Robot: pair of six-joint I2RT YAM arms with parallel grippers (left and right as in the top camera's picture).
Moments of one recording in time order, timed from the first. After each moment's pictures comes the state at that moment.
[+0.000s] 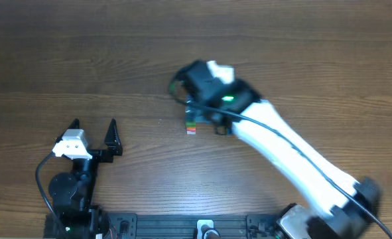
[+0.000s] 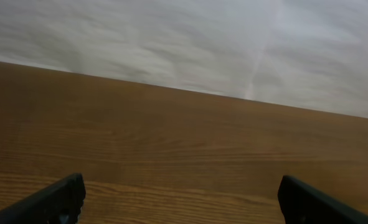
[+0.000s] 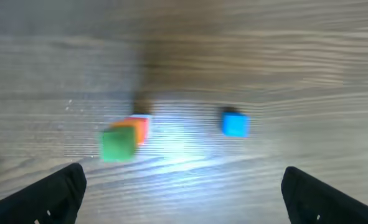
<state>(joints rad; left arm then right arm) 0.07 0.01 0.01 -0.06 0.12 -0.18 0.69 1.55 1.46 -1.16 0.24 0.70</state>
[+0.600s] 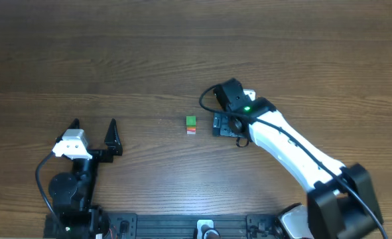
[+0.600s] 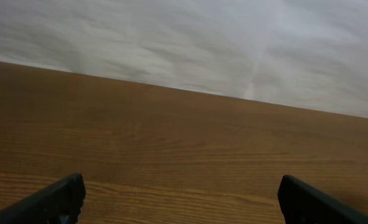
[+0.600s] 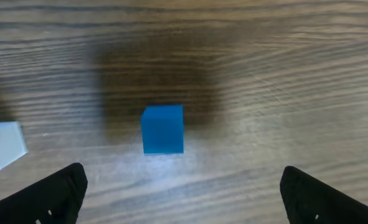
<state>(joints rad) 0.07 0.01 0.01 -0.06 0.12 -0.18 0.50 1.58 0.99 -0.80 0.15 0.60</state>
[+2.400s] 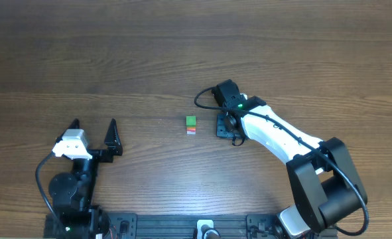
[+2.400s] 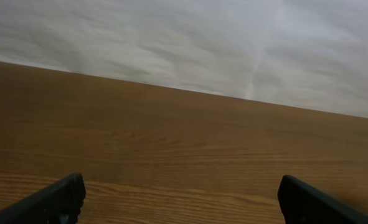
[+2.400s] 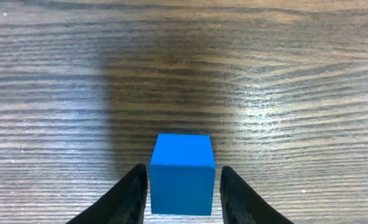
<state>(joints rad) 0.07 0.01 0.01 -0.06 0.12 -0.18 0.48 1.71 0.96 -0.67 0.07 0.53</state>
